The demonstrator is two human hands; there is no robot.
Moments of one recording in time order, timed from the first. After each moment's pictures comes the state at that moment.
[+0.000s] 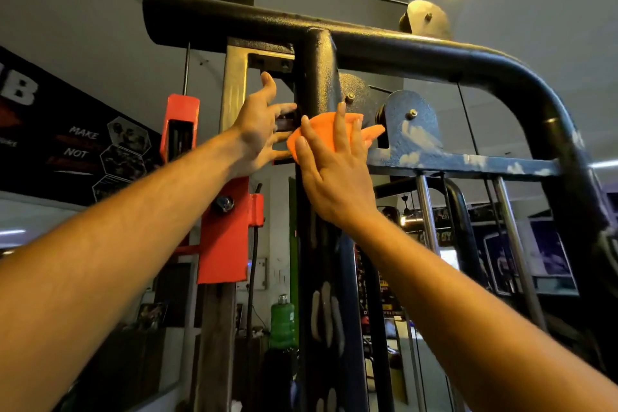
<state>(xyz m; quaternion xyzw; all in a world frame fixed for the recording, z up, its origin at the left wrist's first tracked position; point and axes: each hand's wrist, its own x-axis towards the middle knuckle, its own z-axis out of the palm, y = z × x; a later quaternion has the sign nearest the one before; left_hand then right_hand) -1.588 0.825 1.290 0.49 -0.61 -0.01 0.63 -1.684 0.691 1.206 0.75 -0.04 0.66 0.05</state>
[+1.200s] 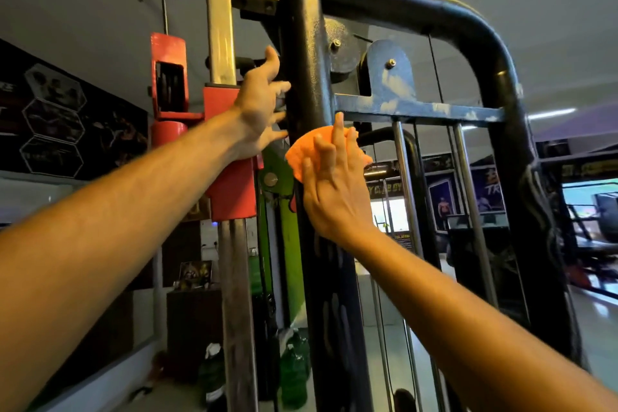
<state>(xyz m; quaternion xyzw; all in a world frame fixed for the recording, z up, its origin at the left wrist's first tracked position) -1.602 0.835 1.231 0.49 -0.62 -0.08 0.61 -1.681 0.705 1.090 0.74 -0.10 0.67 0.03</state>
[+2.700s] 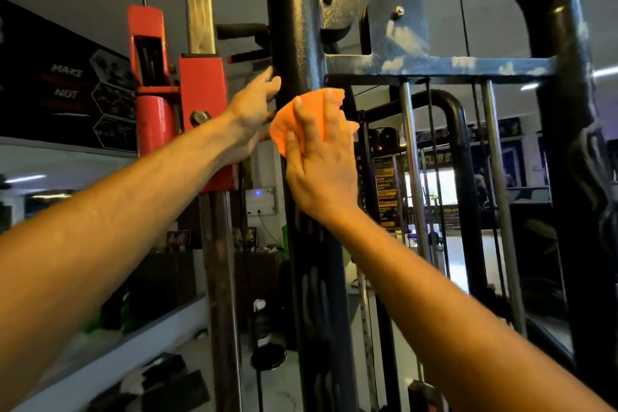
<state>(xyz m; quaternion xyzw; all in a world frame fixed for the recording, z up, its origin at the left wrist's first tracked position) -1.621 0.811 1.184 0.57 -0.53 0.01 0.63 -1.679 0.699 1.080 0.72 -0.07 0.69 -0.05</state>
